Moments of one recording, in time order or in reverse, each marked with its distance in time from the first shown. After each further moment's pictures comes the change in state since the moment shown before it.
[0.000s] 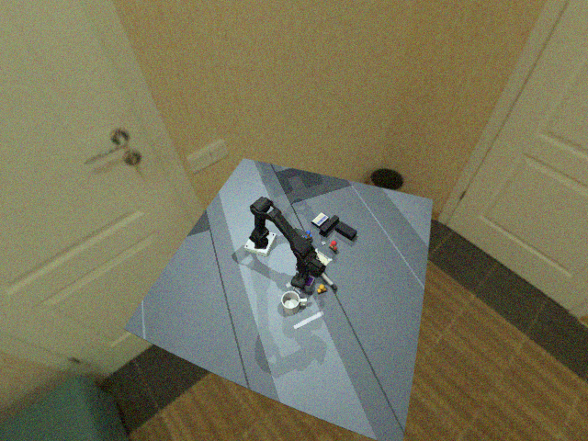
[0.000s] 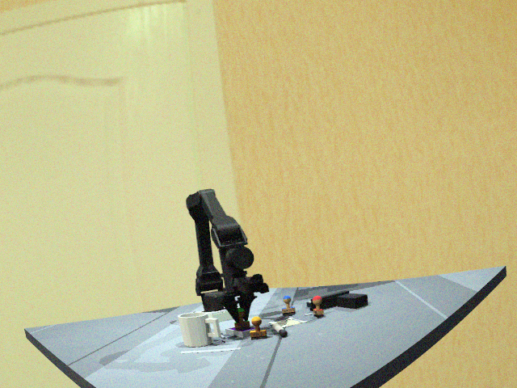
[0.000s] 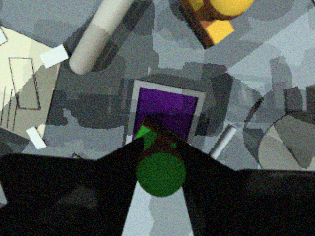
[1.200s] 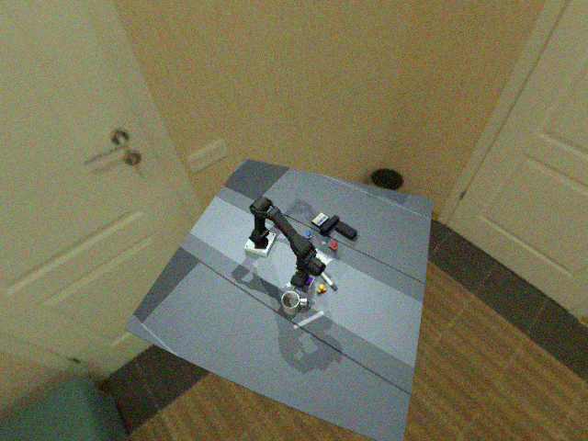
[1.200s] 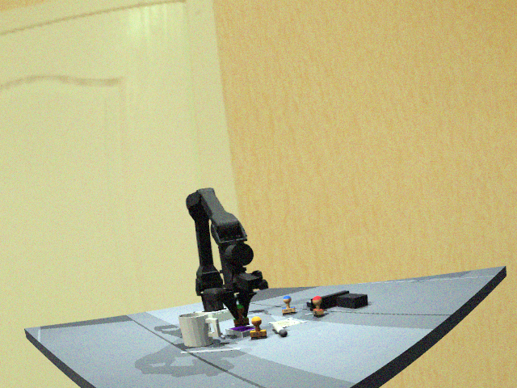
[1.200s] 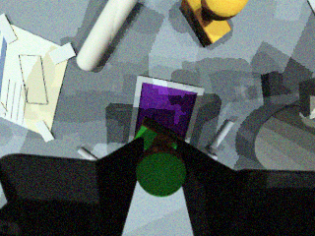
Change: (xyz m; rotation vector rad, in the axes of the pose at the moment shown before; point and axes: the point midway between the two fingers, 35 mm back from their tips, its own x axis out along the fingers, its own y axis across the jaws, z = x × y) arm -0.012 0.001 -0.001 -0.001 0.012 0.004
